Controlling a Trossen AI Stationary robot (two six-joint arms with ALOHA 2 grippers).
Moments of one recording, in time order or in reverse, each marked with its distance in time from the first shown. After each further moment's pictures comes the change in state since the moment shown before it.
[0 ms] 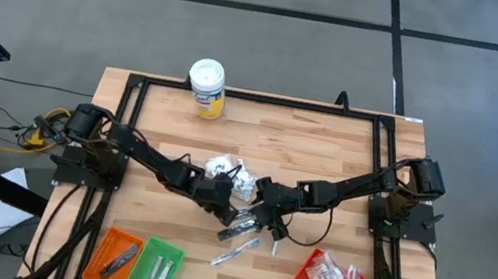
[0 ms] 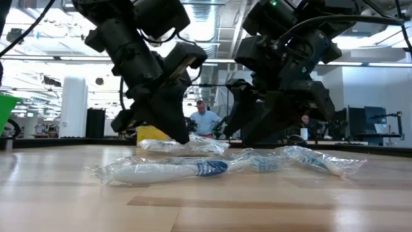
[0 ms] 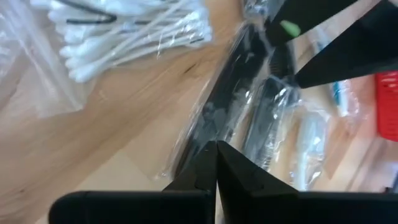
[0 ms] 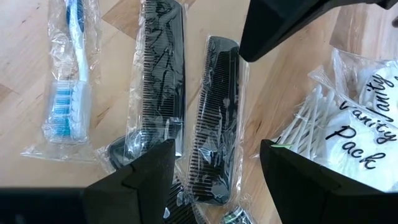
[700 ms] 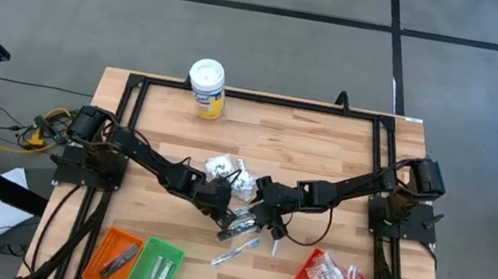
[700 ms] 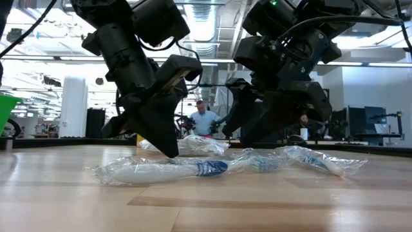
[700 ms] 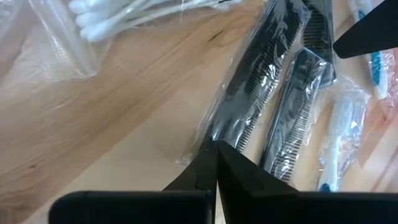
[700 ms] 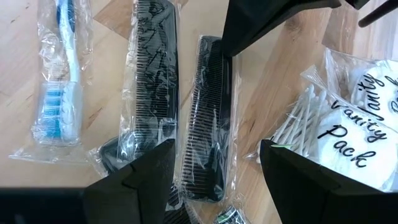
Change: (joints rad) left arm -0.010 0.036 0.004 -0.051 0.028 -0.012; right arm -0.001 0.000 0.000 0.008 0.018 0.000
